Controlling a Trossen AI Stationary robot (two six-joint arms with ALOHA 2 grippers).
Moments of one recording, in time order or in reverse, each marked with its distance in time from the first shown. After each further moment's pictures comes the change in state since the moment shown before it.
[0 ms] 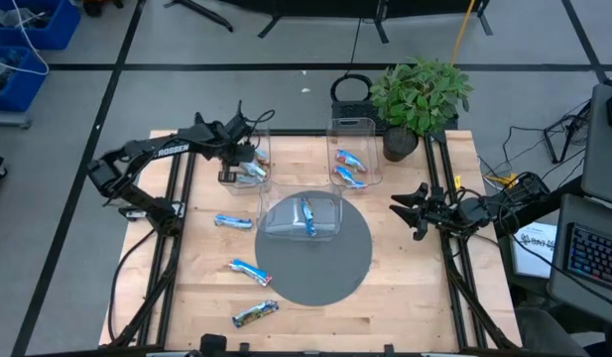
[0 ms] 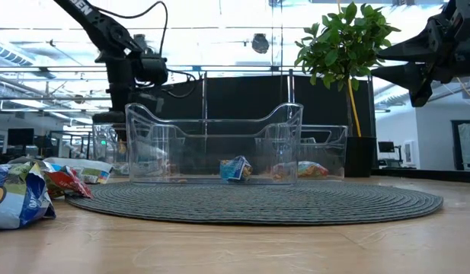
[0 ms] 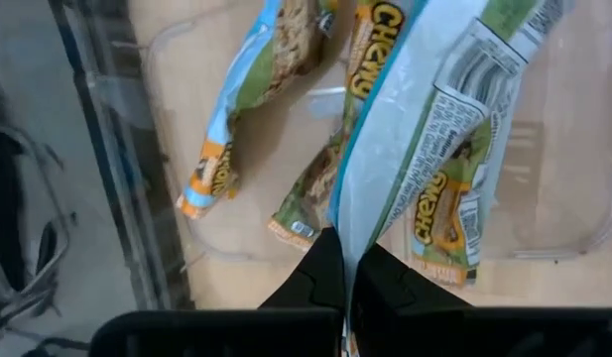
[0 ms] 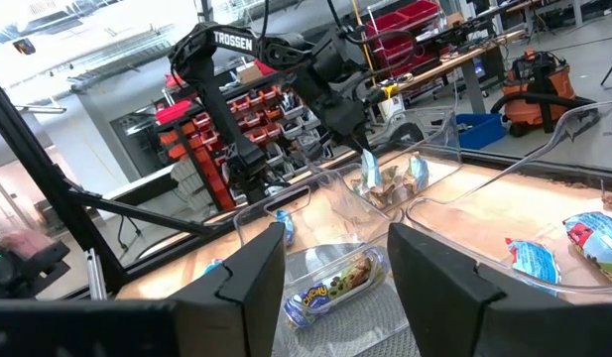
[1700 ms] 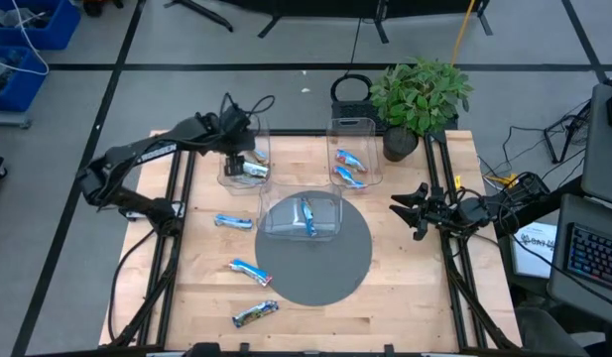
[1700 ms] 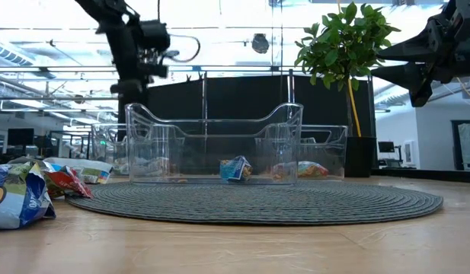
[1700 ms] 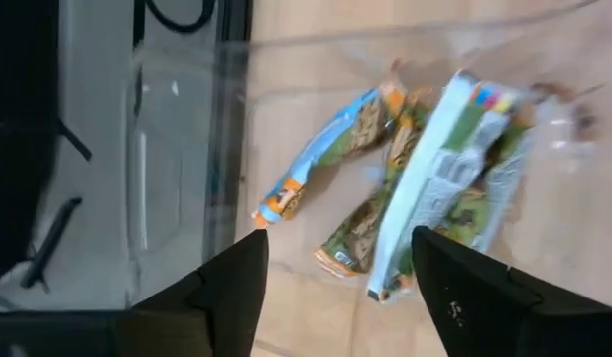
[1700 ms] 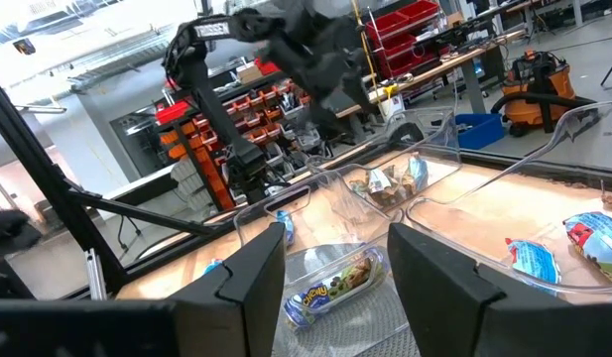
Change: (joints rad) left arm -0.066 -0.098 0.132 -0.083 -0.011 -0.229; right arm 0.000 0.000 0.000 0.000 0.000 0.000
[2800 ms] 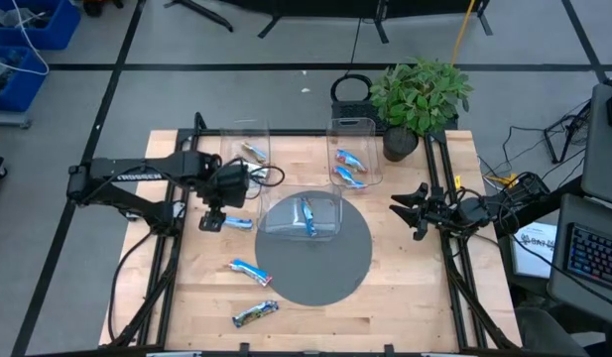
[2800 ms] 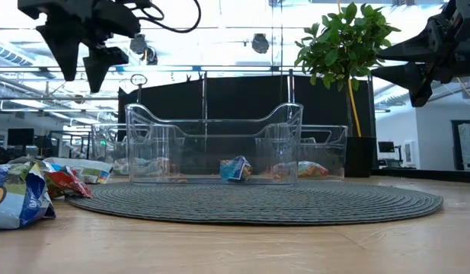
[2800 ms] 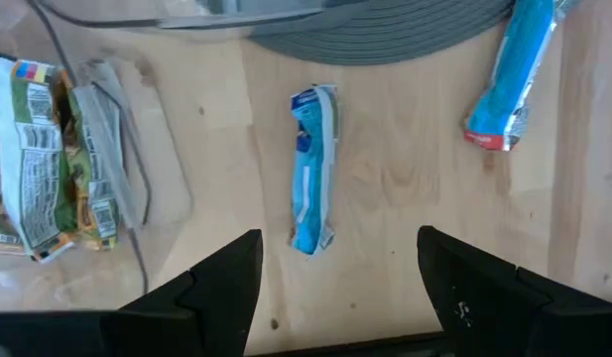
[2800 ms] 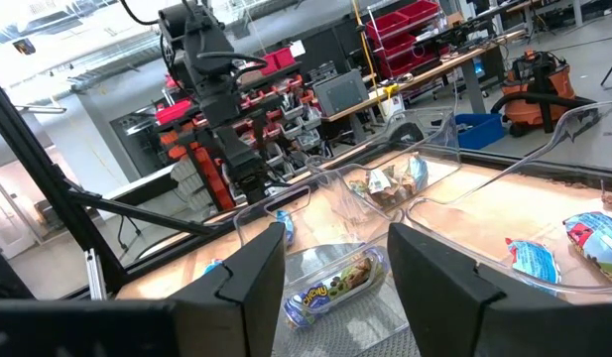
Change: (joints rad) left arm -0.541 -0.116 0.081 -0.577 0.245 -0.397; right arm 0.000 0.000 0.000 0.000 0.000 0.000
